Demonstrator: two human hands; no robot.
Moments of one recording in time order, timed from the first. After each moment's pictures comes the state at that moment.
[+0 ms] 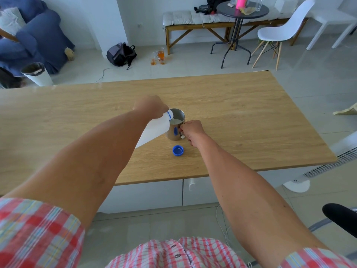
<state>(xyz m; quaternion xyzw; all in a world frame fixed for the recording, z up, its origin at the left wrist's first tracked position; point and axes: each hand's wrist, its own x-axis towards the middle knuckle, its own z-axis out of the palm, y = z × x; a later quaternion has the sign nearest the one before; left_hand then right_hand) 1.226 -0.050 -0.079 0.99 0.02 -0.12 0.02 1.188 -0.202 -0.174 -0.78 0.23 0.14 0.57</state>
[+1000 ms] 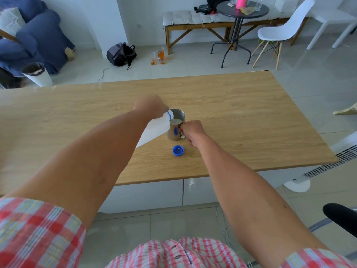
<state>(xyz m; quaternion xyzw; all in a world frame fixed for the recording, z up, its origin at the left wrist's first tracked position) 1.226 -0.050 -0.078 0.99 0.02 -0.12 0.02 1.188 -0.201 -0.175 -0.77 0.23 0.14 0.58</state>
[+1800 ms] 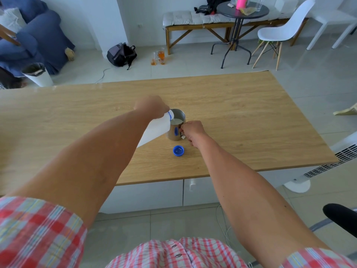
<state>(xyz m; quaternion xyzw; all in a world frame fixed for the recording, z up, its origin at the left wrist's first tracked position) 1.228 -0.051 -0.080 0.99 0.02 -0.12 0.02 1.187 -0.202 -0.170 -0.77 0.24 0.15 0.57</state>
